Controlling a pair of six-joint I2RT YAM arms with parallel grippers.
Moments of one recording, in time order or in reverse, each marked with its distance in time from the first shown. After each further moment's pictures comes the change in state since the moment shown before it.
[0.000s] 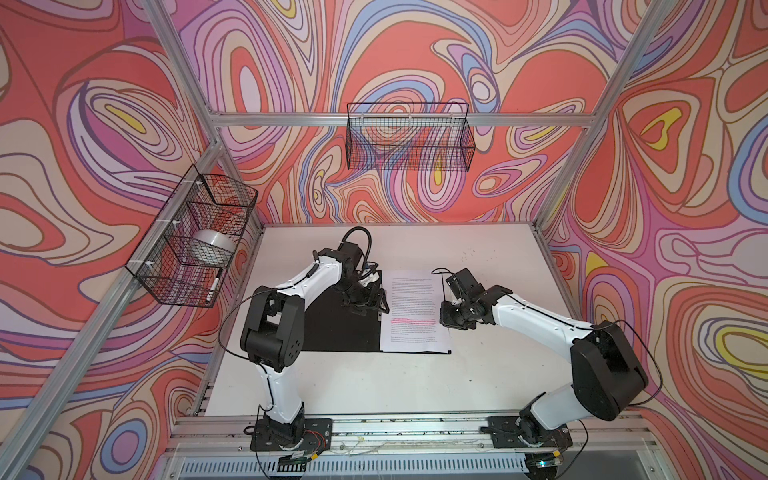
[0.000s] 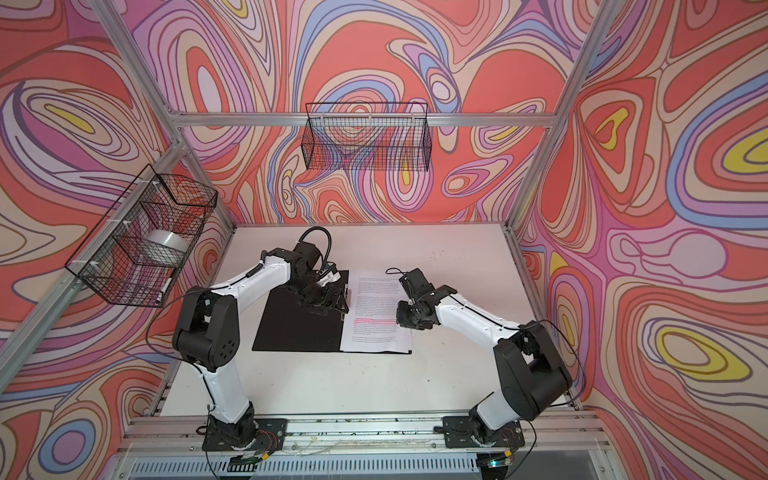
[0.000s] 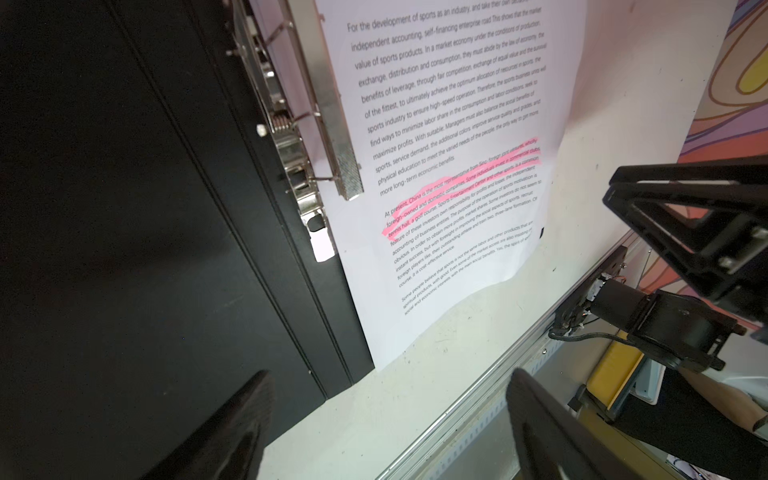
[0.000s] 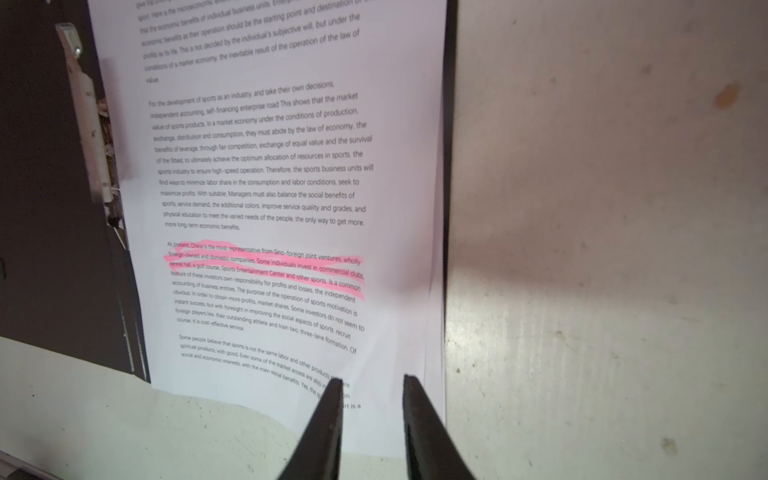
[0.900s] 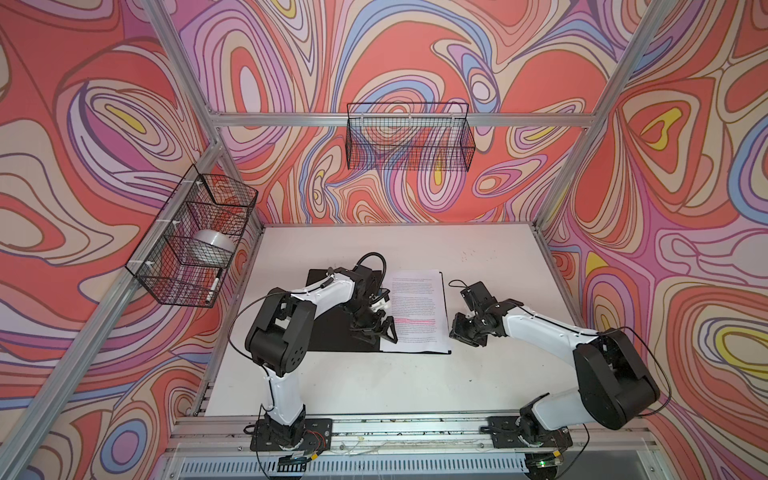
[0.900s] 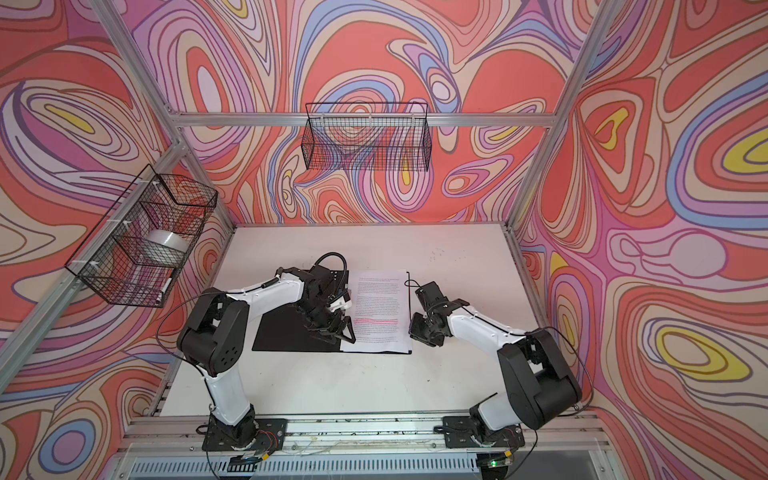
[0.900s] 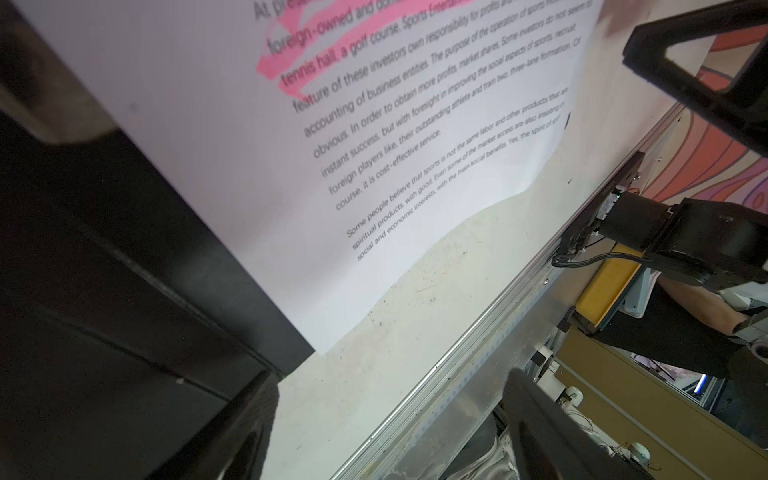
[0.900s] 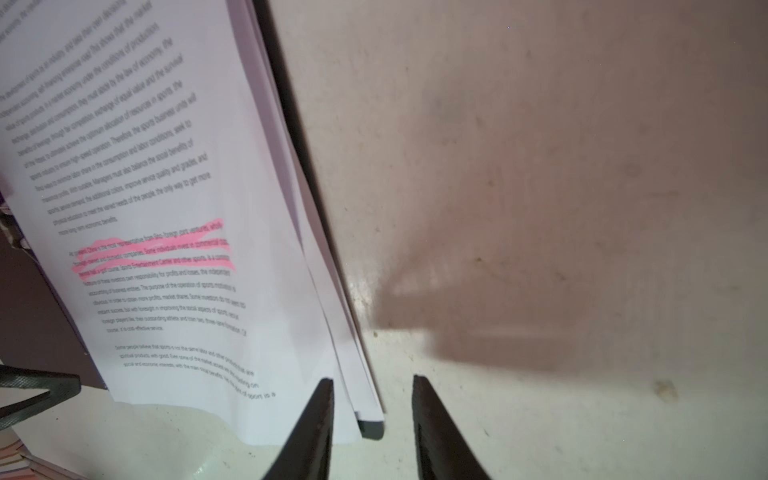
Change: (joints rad) left arm -0.119 0.003 -0.173 0.030 0.098 0.039; right arm -0.093 -0.072 -0.231 0.090 -0.120 0.146
